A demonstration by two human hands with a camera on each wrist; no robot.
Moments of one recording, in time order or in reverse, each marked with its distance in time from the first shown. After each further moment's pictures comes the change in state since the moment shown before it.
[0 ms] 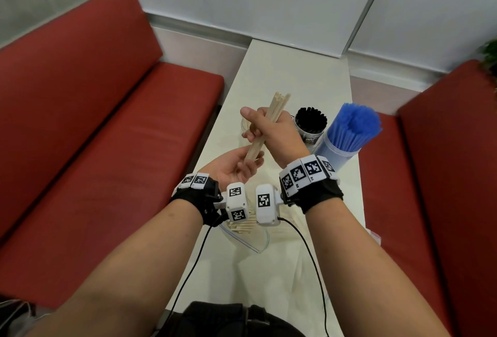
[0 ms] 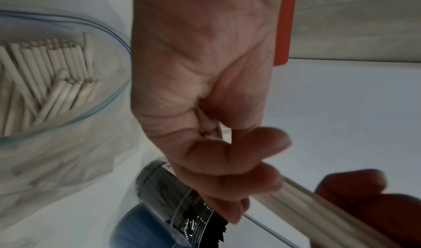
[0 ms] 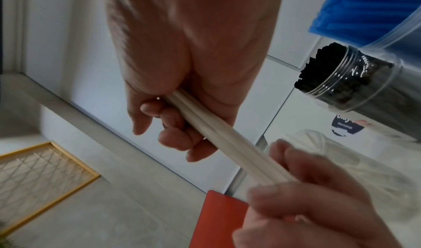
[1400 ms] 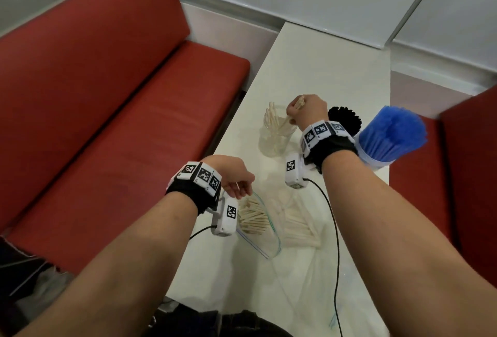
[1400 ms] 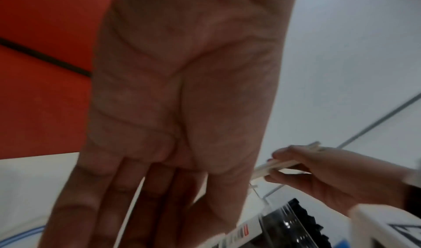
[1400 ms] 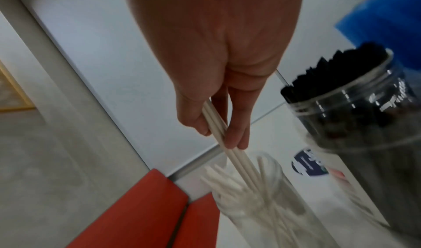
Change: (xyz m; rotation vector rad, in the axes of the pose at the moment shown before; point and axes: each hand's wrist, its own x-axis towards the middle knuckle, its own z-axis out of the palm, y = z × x) left_hand -0.007 0.021 -0.038 1.437 0.486 -0.134; right_hand 0.121 0.038 -0.044 -0.864 0.197 0.209
